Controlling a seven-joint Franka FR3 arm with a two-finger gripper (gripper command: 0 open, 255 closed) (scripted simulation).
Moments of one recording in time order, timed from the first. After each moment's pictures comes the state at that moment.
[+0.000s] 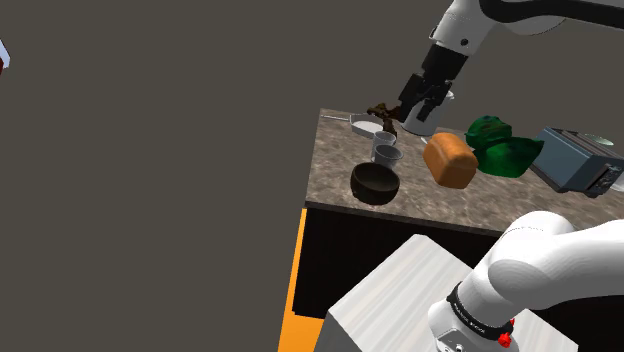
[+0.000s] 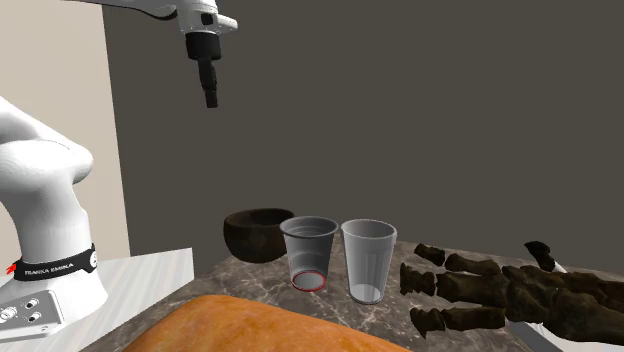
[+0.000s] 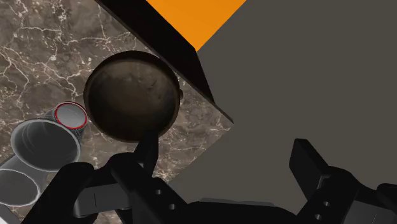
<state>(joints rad) -0.01 -0.74 -0.07 -2.26 0.09 1.61 0.02</state>
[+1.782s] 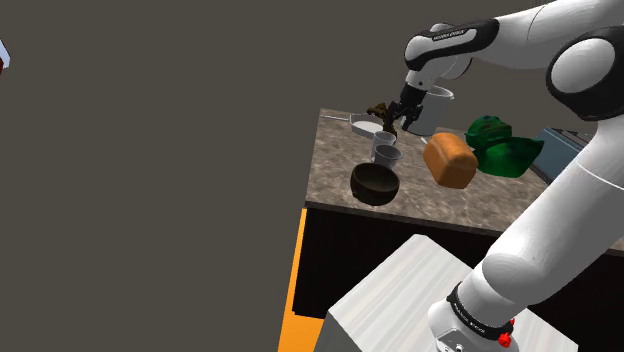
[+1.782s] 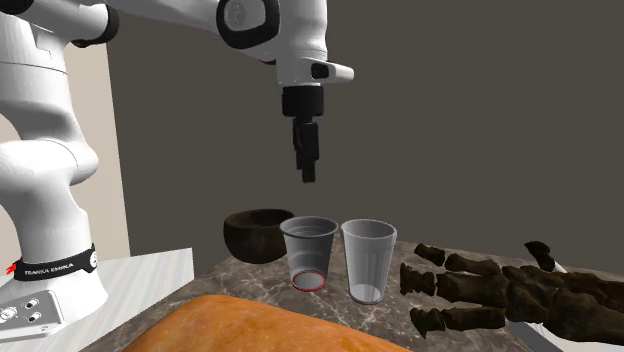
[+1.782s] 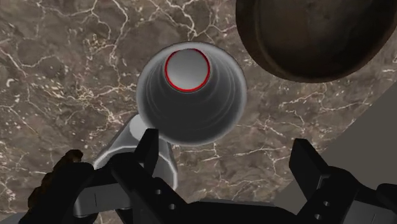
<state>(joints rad) -0.12 -0.01 -0.42 -1.96 0.14 1.95 -0.36</state>
